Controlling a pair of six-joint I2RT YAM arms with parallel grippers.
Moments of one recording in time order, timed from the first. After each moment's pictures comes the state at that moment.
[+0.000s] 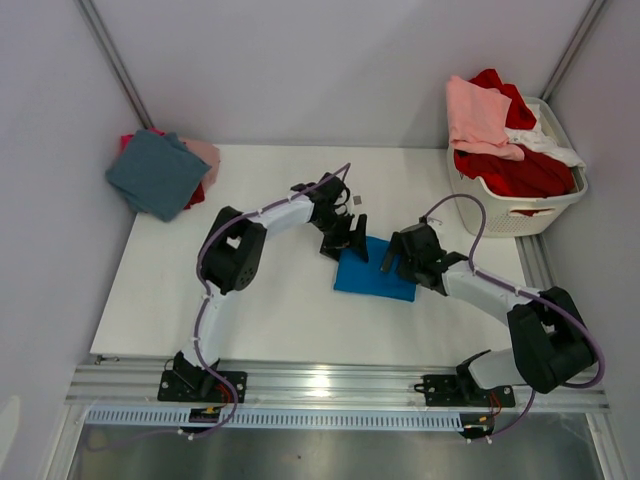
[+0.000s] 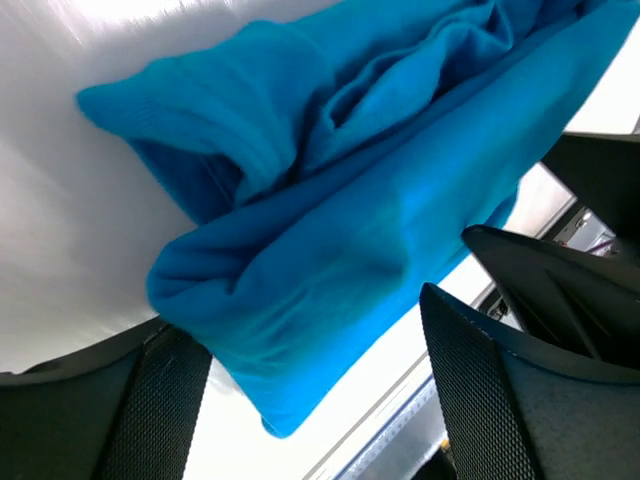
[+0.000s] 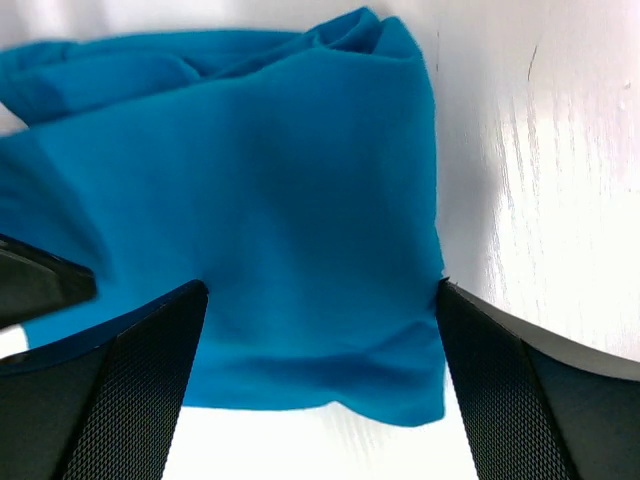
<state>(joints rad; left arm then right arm) -0.60 2.26 1.73 -0.67 0.61 -0.42 0.49 1.38 0.69 -0.24 0.22 0.74</state>
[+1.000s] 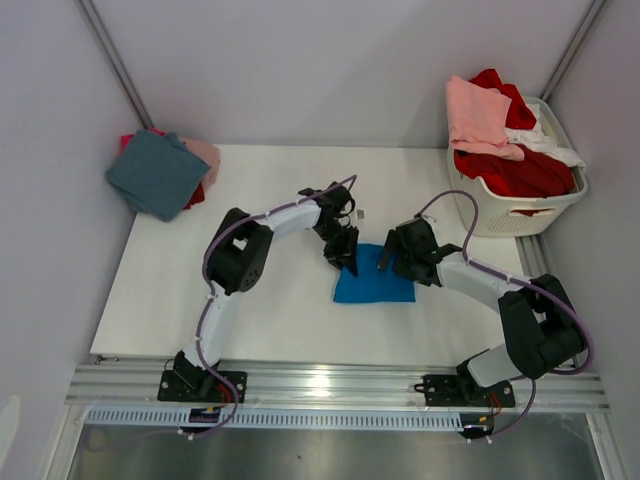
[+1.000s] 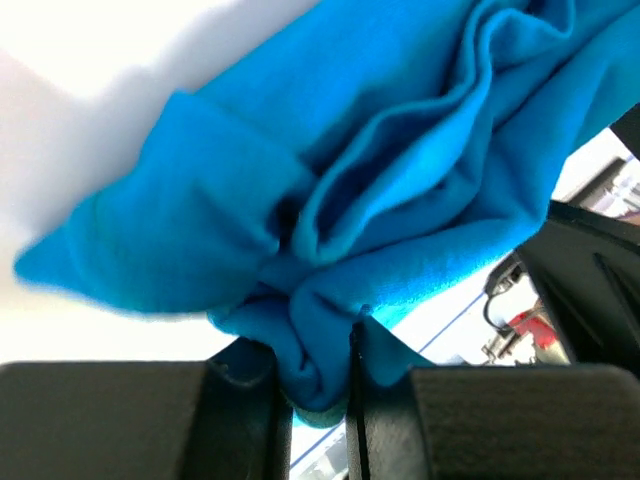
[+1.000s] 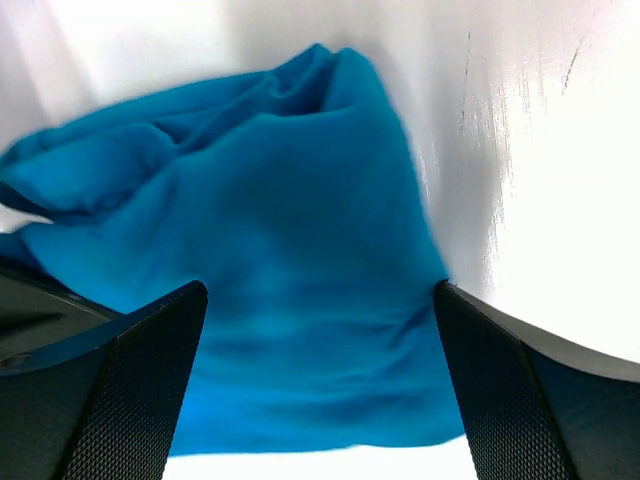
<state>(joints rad) -0.64 2.30 1.76 -0.81 0.62 -0.41 0.48 1.47 0.78 -0.28 0.18 0.73</state>
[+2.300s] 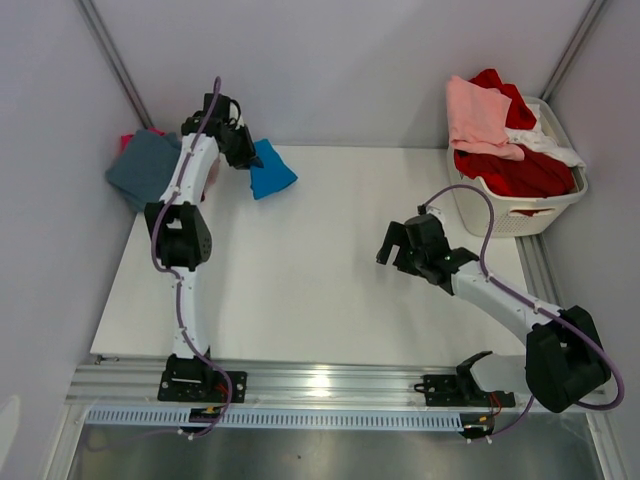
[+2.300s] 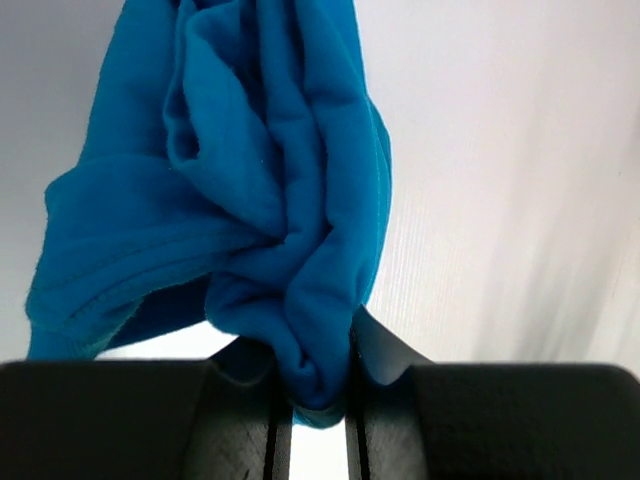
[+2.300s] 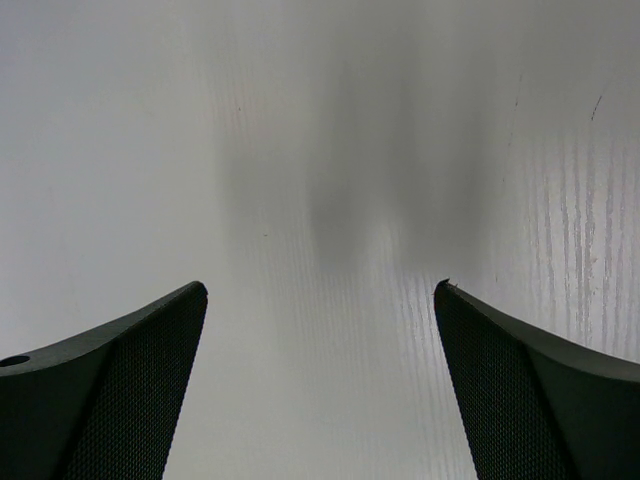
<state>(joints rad) -0.06 2.33 2.35 -0.97 0.29 -0.36 0.49 1.28 0.78 -0.30 0.14 0.70</state>
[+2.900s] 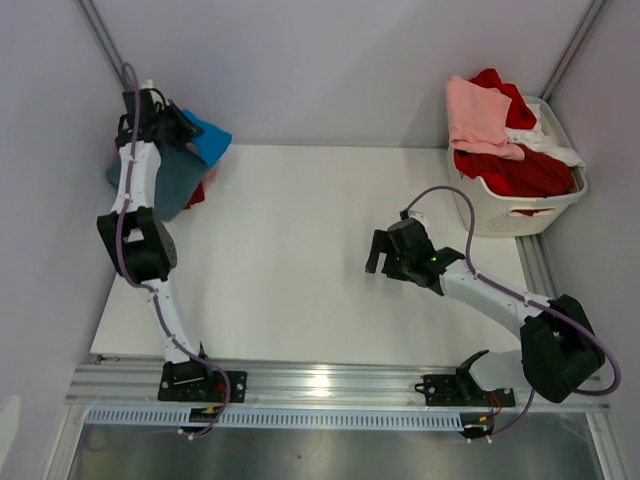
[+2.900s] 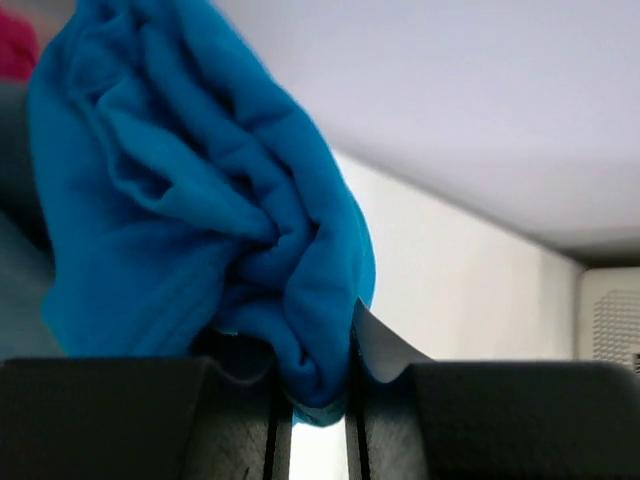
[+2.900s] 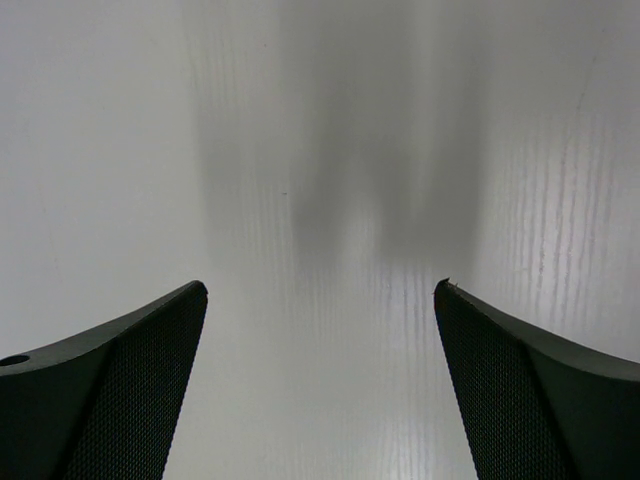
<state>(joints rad) 0.20 2.17 2.13 -0.54 0.34 -0.45 0.60 1.33 0.80 -0.33 0.16 0.70</state>
